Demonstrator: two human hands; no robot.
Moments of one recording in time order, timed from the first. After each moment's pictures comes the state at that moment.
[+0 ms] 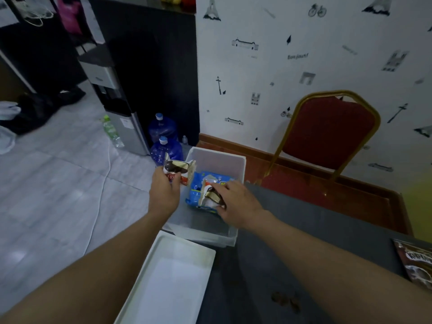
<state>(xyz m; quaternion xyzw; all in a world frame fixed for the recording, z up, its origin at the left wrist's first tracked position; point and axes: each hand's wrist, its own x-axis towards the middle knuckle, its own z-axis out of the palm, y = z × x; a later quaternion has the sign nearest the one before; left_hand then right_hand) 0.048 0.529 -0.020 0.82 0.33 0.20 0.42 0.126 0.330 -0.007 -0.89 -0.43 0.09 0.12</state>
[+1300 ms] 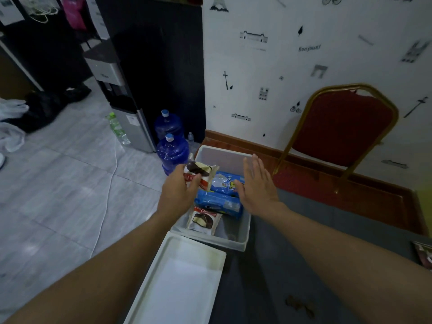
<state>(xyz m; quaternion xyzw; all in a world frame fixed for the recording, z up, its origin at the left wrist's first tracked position) 0.050 0.528 -0.010 0.87 0.25 0.17 0.40 0.163 0.334 -0.026 -0.95 -0.28 0.08 0.10</state>
